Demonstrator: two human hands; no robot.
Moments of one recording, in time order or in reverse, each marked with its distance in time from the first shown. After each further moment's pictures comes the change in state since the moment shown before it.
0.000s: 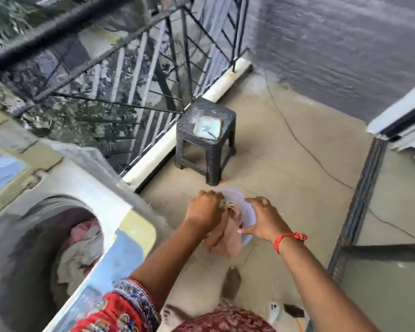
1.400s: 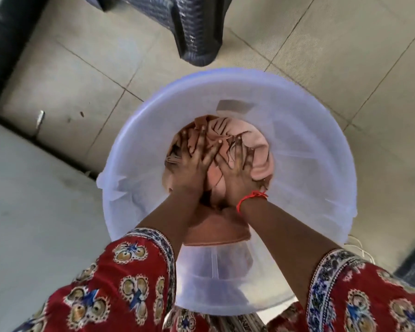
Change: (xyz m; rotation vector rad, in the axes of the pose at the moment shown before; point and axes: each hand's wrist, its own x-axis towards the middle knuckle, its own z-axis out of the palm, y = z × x) left_hand 0.363 -0.194 0.610 0.268 -0.178 -0.075; right_hand 0.439 0.317 0.500 -0.320 -0.300 0.049
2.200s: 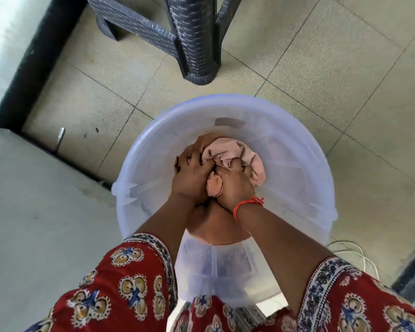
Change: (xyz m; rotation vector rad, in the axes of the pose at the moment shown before) left_hand -0.004 -0.008 -0.027 -0.265 -0.017 0.036; right_hand -0.010 -0.019 -0.030 0.221 0.139 0.039
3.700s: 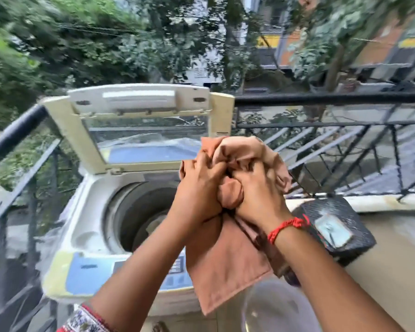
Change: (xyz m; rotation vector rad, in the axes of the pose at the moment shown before) left_hand -0.696 0.016 -0.636 0.018 1.028 -0.651; right_hand -0.614 -0.536 -0.486 -0.418 0.414 -1.128
